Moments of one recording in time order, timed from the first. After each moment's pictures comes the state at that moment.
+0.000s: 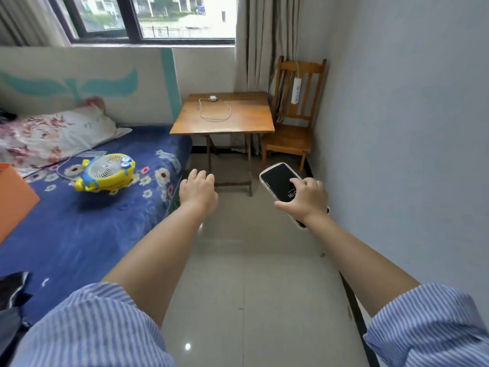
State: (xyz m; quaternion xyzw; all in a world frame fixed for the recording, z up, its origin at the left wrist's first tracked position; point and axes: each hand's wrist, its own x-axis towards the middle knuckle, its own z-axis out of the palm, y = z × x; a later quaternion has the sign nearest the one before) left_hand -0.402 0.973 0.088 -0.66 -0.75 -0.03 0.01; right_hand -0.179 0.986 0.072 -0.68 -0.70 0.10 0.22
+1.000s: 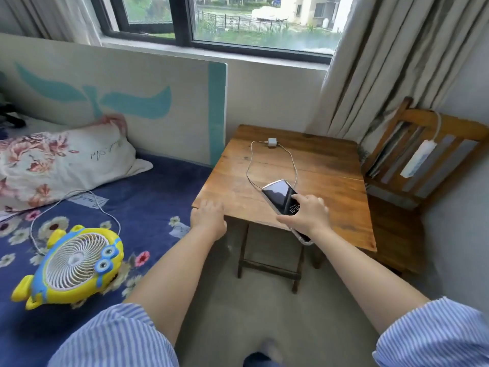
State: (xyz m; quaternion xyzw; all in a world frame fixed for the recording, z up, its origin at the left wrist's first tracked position) left_hand -0.663 1.618 0.019 -0.55 -0.83 0.02 -0.08; right_hand -0.464 1.695 0.037 -0.59 -0.78 0.18 0.12
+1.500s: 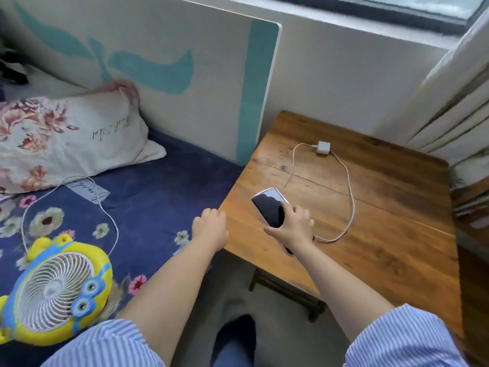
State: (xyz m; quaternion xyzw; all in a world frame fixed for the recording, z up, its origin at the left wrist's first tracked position) left_hand -0.804 1.800 -0.069 -0.49 -0.85 0.07 -0.16; right_hand -0.652 1.894 -0.064 -0.54 -0.81 0.22 0.02
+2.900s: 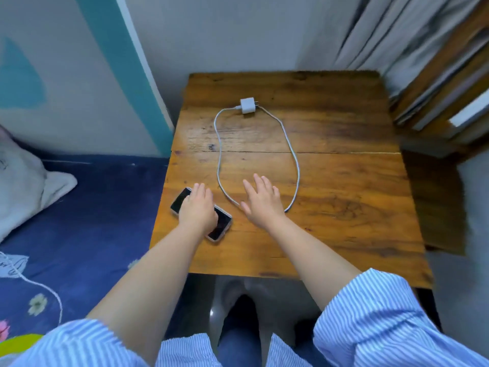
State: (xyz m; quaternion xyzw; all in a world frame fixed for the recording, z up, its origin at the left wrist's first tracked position) left_hand -0.736 1.939 -0.093 -0.62 -0.76 0.12 -0.16; right_hand -0.595 1.979 -0.123 -0.54 -0.80 0.24 0.00
